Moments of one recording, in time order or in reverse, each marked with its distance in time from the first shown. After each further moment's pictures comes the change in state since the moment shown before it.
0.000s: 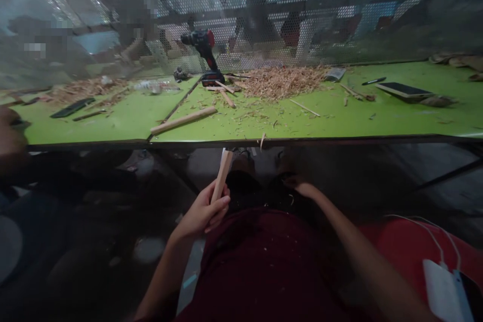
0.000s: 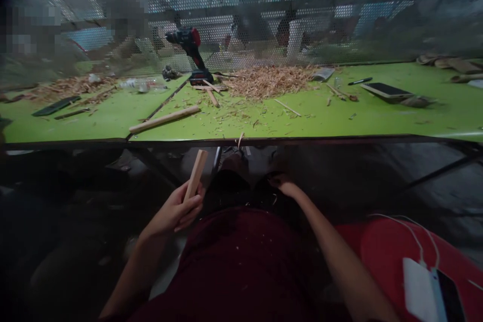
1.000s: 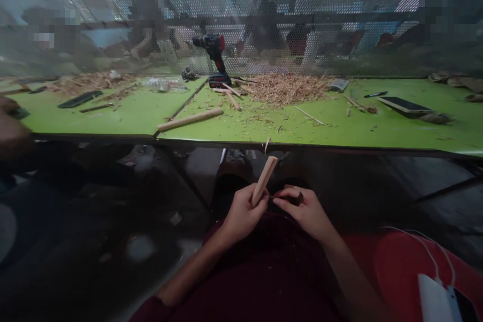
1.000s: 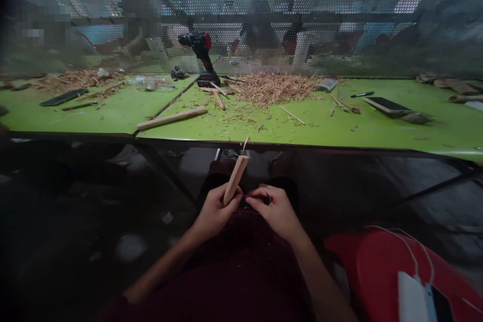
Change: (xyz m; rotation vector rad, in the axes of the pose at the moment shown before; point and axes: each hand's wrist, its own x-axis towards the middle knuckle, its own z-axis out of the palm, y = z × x) left_hand 0.037 -0.018 0.071 0.480 0.209 0.437; right_hand -0.109 -0.158 -0.040 0.538 0.180 -0.200
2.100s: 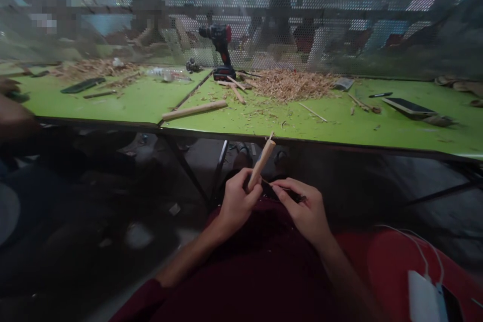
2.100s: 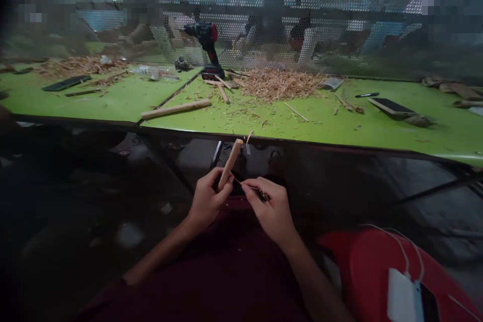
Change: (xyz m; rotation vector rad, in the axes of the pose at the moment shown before) left_hand 0.000 0.016 -0.013 0.092 0.235 0.026; right_hand -0.011 -0.029 0.018 -0.096 0.175 -0.252
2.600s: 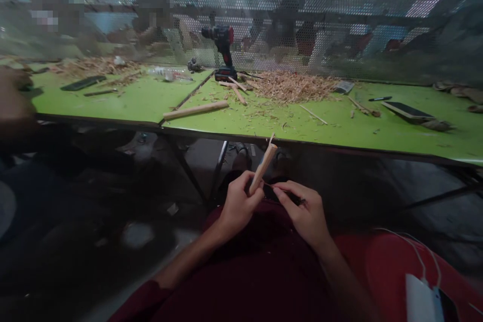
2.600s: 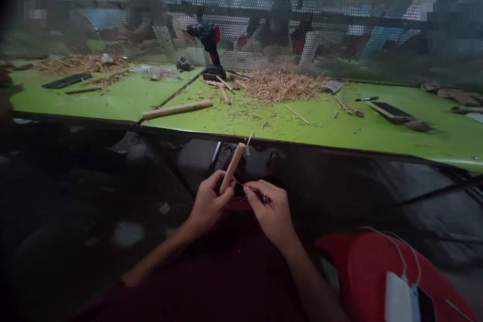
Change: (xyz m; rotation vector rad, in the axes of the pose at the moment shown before) left_hand -0.003 0.004 0.003 -0.060 -0.049 -0.058; right_hand -0.002 0.005 0.001 -0.014 0.024 -0.002
